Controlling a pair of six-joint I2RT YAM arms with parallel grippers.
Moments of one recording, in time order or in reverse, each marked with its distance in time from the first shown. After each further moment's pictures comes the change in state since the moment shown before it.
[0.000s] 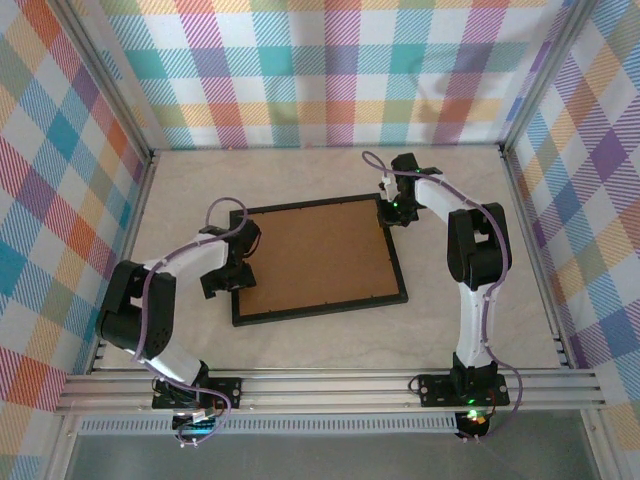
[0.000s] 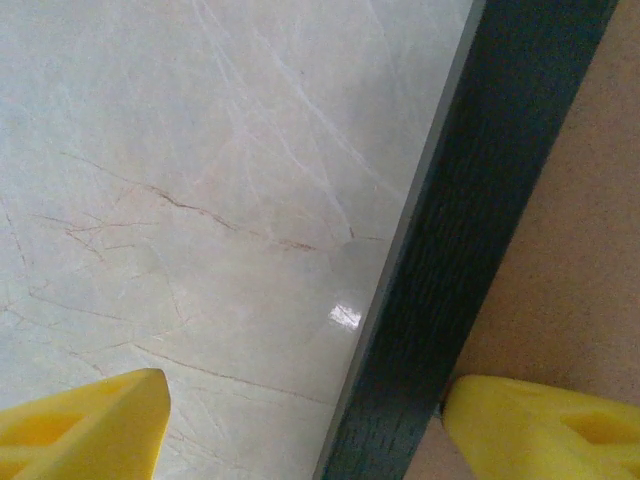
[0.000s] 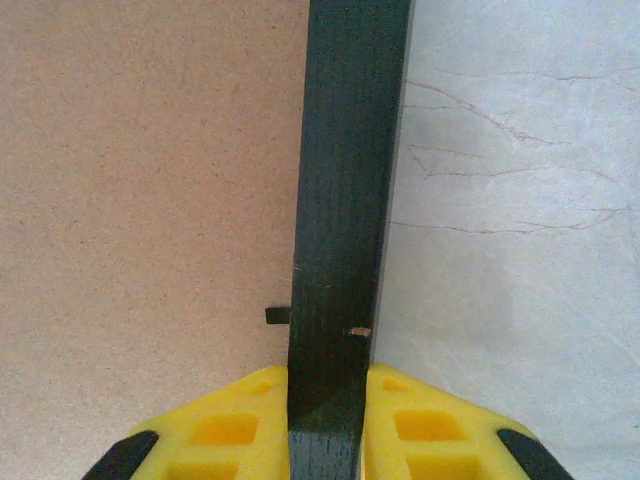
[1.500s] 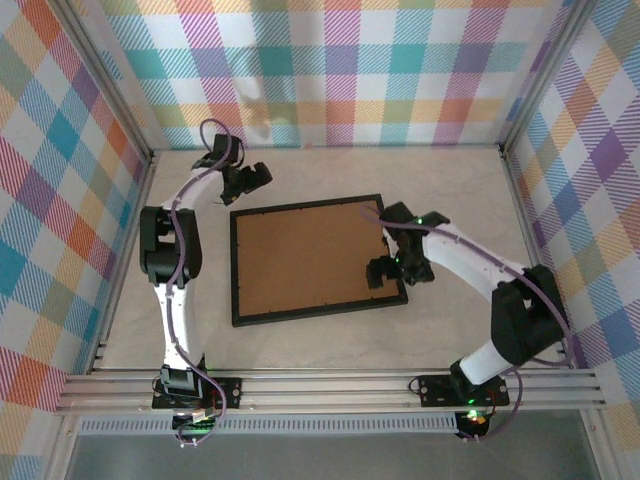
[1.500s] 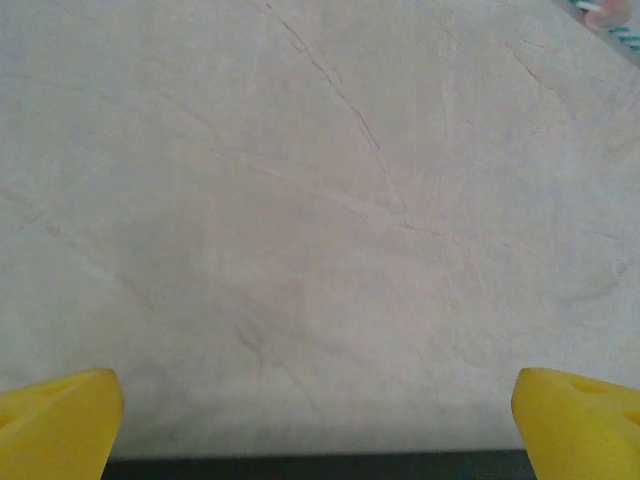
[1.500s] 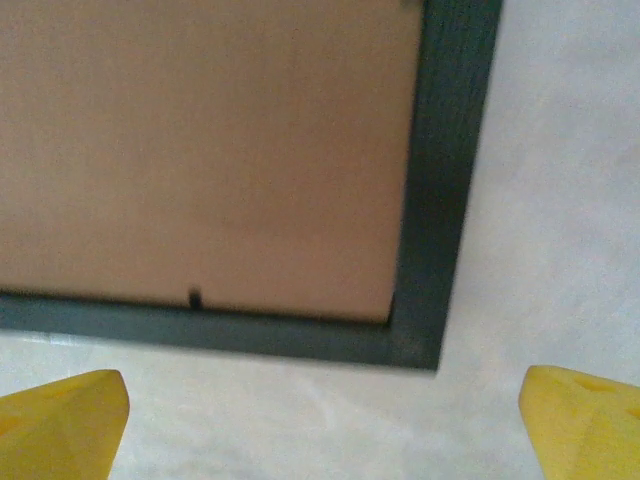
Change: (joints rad) left arm 0.251 0.610 0.869 0.343 0.362 0.182; right arm 0.260 -0.632 -0.590 -0.217 0.107 0.309
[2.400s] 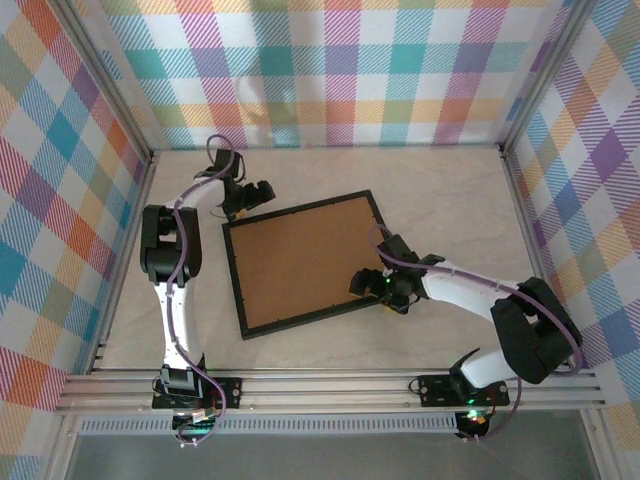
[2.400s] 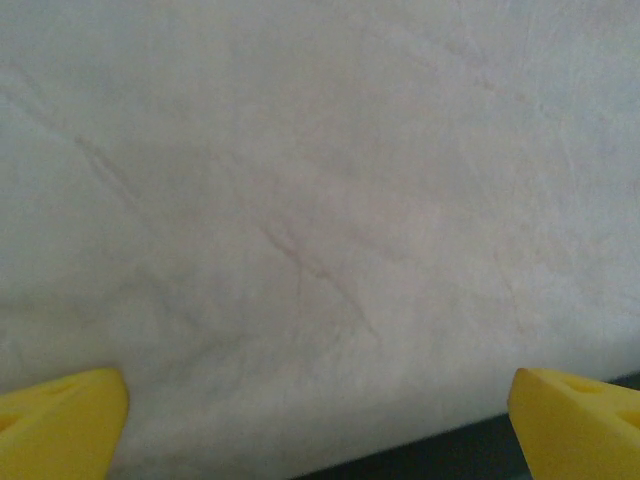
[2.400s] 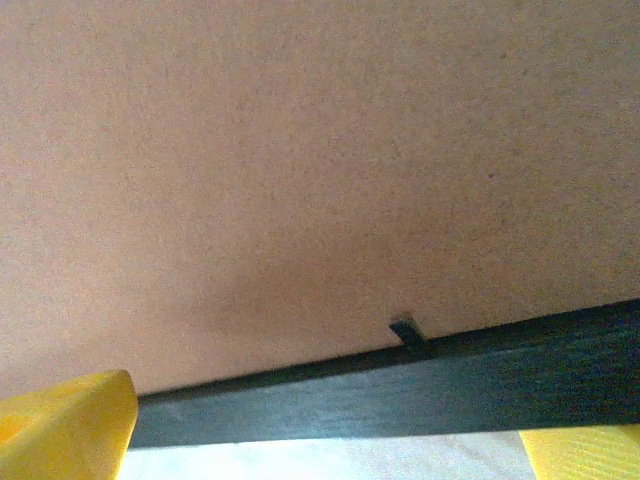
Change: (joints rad) left arm 0.004 -0.034 -0.179 0.032 0.108 0.044; right arm 0.089 -0.061 -0.332 0.586 -0.134 0.528
